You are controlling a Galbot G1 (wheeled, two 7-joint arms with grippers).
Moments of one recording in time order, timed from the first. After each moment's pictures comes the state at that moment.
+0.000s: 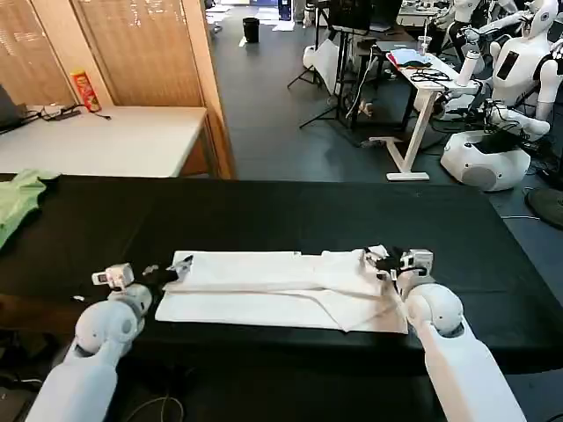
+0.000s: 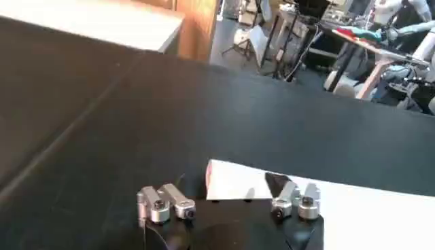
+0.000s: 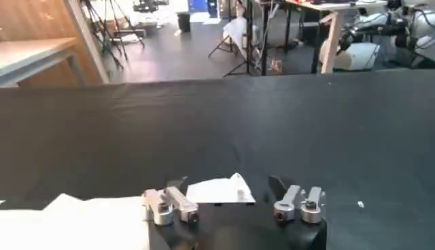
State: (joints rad) left arm 1.10 -1.10 -0.53 -1.71 -0.74 0.58 -0.10; right arm -0.97 1.20 0.39 1.65 0.54 -0.58 0.18
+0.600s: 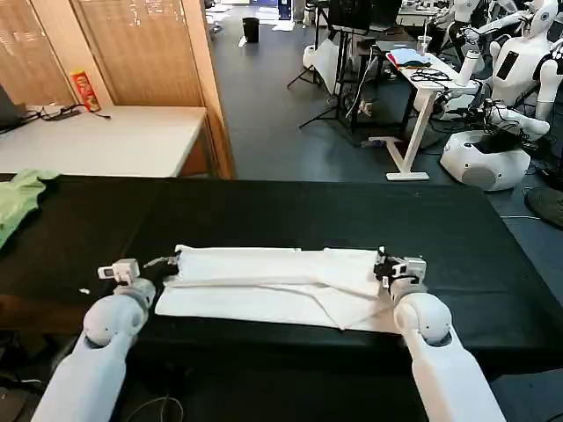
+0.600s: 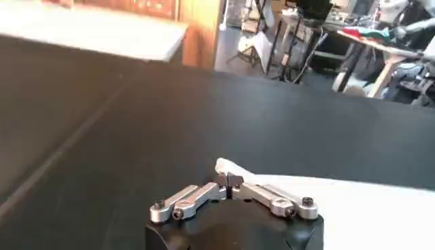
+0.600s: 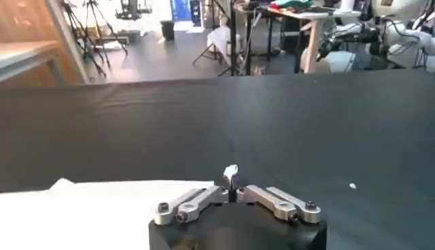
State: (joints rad) left arm 1.05 -1.12 -0.51 -1.66 -0.59 0.51 -0.07; right arm -1.03 1.26 0.43 1.71 0.46 -0.55 0.20
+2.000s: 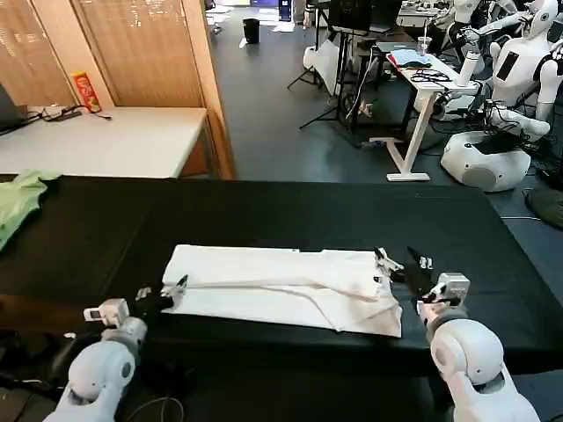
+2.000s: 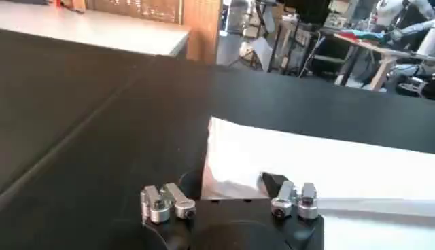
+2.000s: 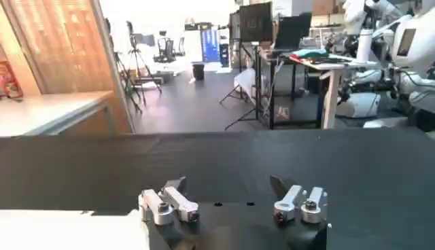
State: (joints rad) left arm 1.32 -1.17 -0.61 -1.83 -0.57 0.47 -0.03; right arm -1.26 1.18 0.55 2.06 0.50 -0.53 0.13
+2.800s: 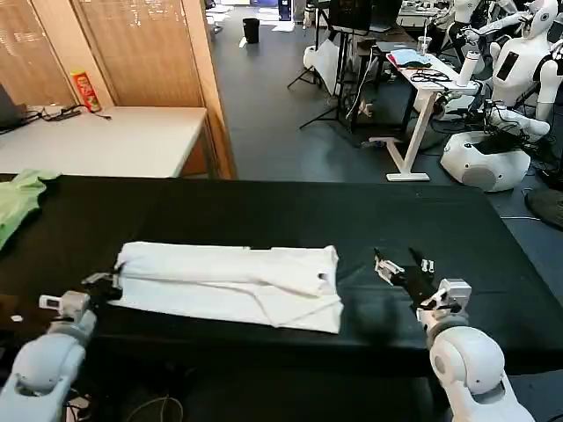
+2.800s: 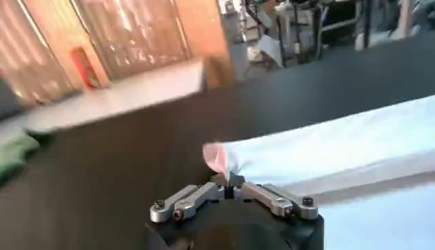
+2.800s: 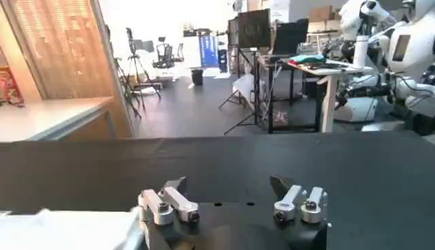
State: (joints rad) left arm 1.35 -0.89 -0.72 -1.76 -0.23 0.29 0.03; right arm -1.30 1.22 0.56 2.10 0.47 -0.52 0.13
